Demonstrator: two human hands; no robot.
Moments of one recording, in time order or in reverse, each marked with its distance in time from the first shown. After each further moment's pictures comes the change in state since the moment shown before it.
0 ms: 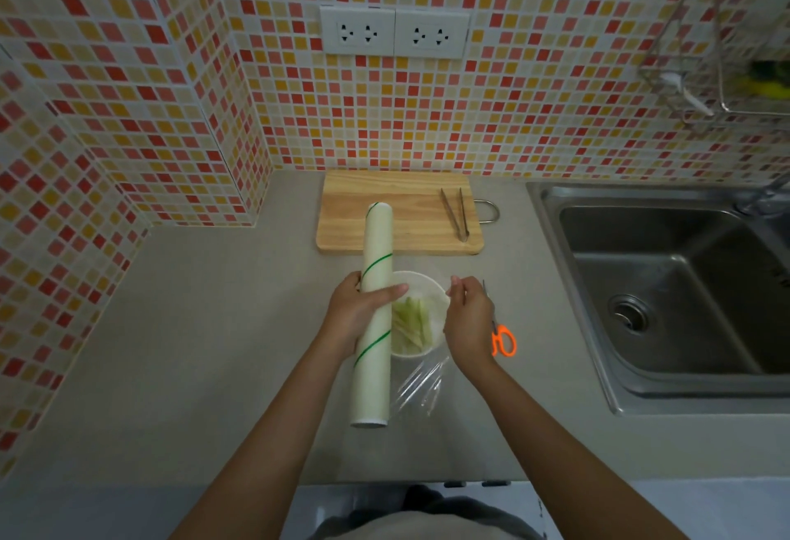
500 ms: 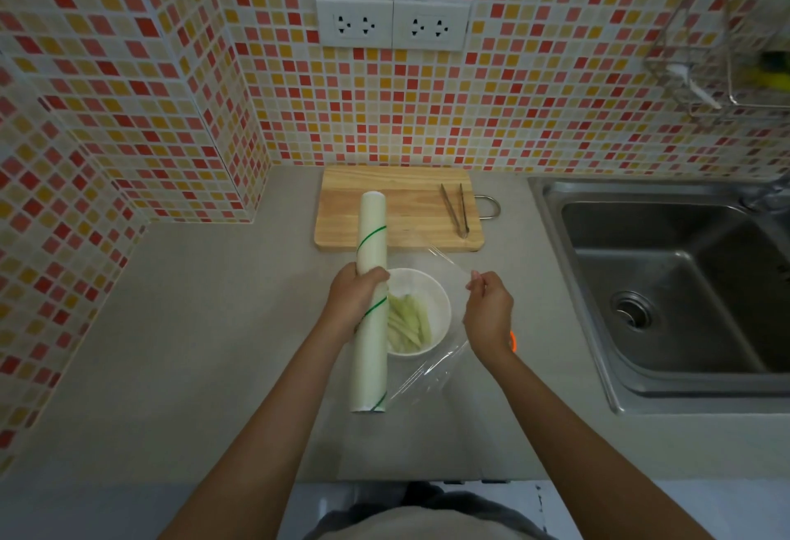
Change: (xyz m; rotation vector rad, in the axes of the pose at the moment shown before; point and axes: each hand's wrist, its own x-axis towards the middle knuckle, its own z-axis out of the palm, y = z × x) left_hand 0.021 0.006 0.001 0.113 0.082 0.011; right_hand 0.027 0.021 -0.013 0.029 0.016 0.070
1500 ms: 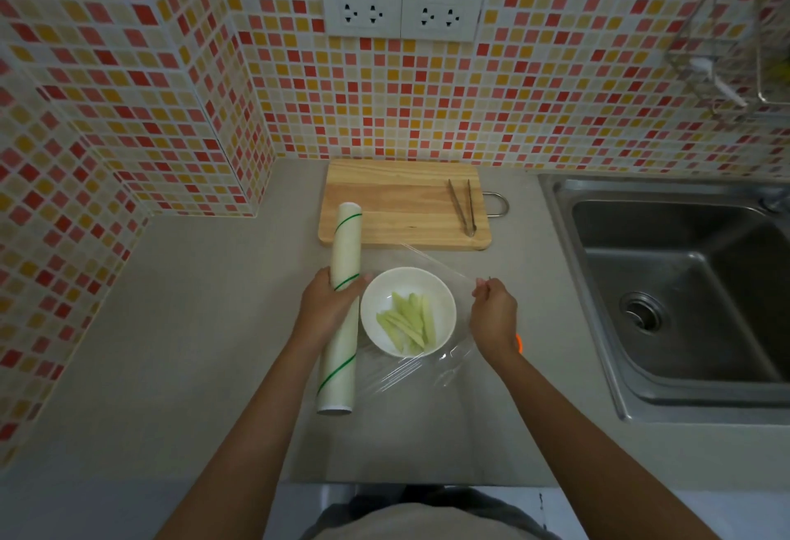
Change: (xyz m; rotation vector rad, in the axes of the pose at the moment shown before) left_hand 0.009 -0.026 -0.036 0.217 0.113 0.108; right_hand 0.018 0.026 0.008 -0.163 -0.056 0.028
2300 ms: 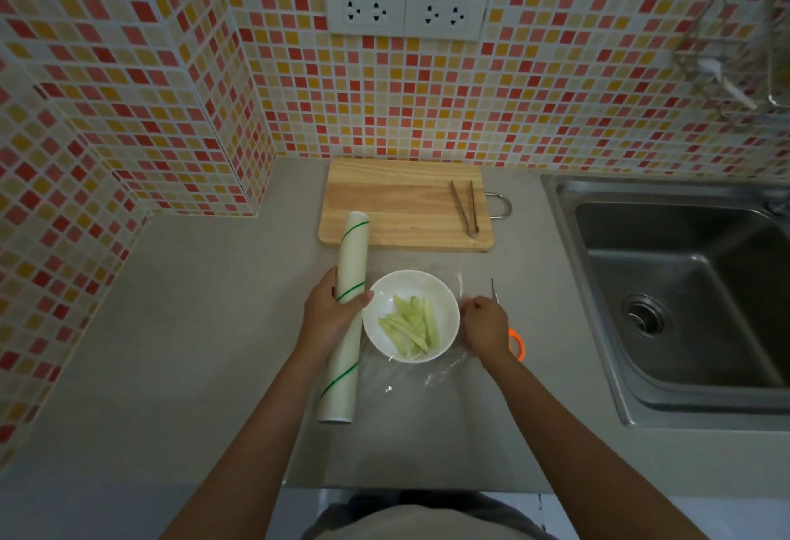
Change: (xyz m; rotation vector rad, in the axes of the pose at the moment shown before) left_hand -0.004 -0.013 0.004 -0.081 -0.022 0.130; right_hand 0.000 0.007 0.012 -0.093 -0.184 0.117
